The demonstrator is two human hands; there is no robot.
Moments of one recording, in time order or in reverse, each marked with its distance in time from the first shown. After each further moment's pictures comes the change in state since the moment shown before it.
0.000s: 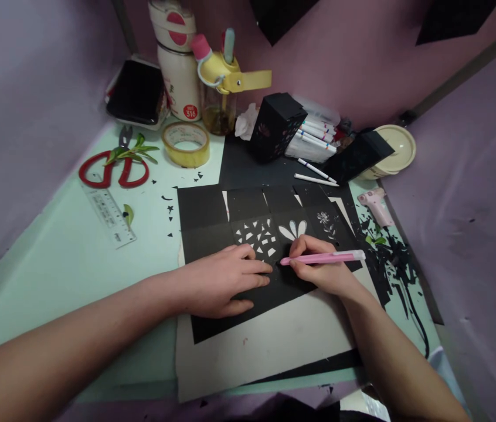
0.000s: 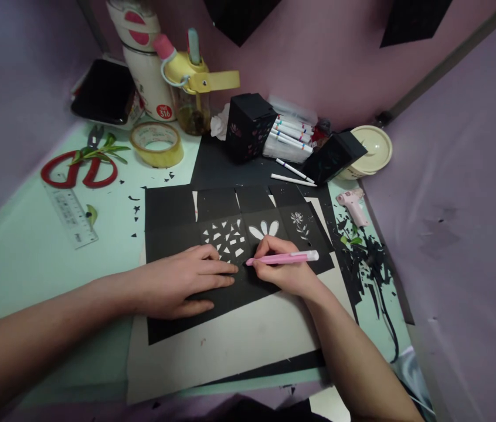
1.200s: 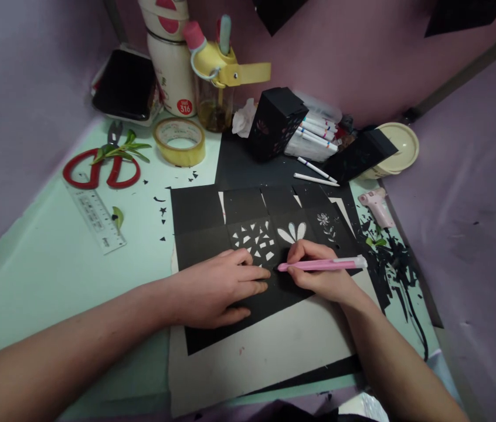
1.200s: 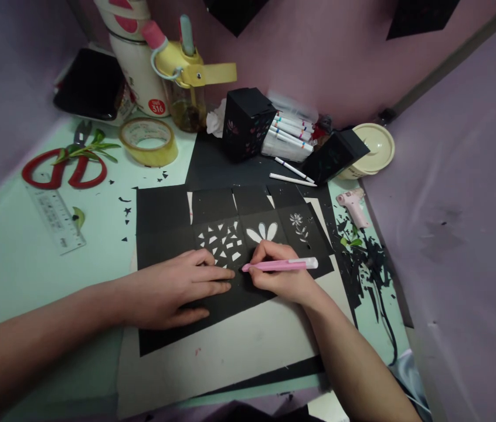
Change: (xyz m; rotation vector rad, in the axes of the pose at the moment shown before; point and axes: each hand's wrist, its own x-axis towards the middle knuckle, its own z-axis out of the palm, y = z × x) left_hand -0.001 0.000 -0.002 -0.015 0.012 0.001; right_hand 0.002 -0.004 0.000 -0.016 -0.030 -0.020
